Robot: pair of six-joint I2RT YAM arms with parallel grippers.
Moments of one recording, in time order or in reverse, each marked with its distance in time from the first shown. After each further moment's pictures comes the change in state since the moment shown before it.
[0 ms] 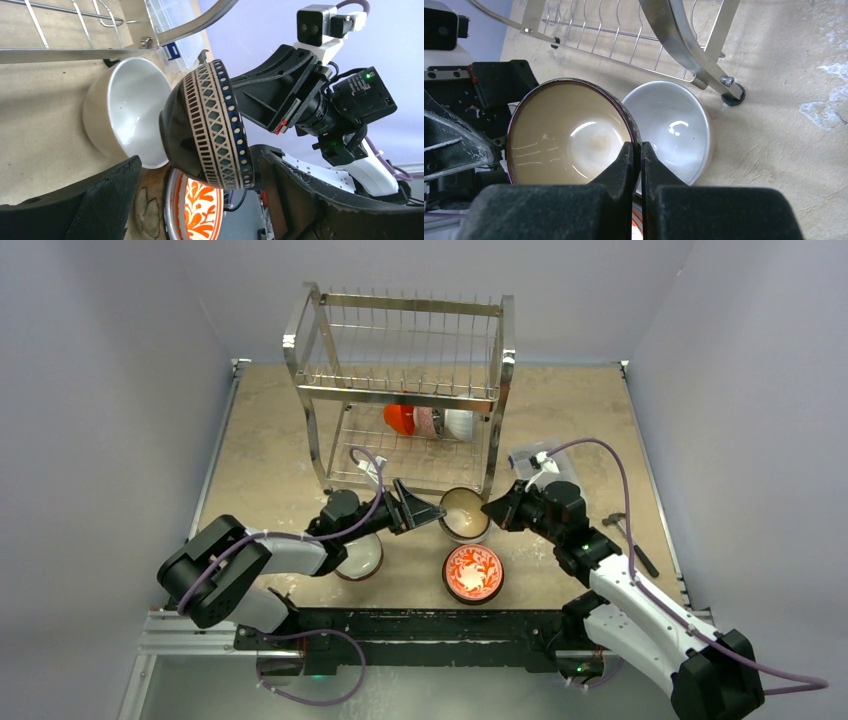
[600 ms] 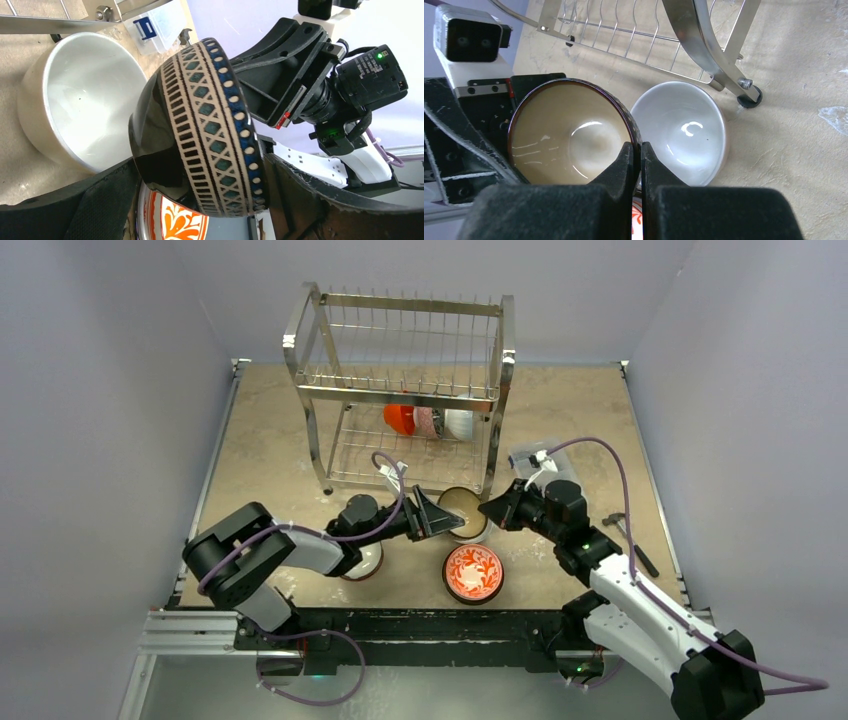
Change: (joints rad) left arm -0.121 0.128 0.061 0.100 -0.024 -0.051; right arm 0.000 0.001 0.008 0.013 -0.046 0.021
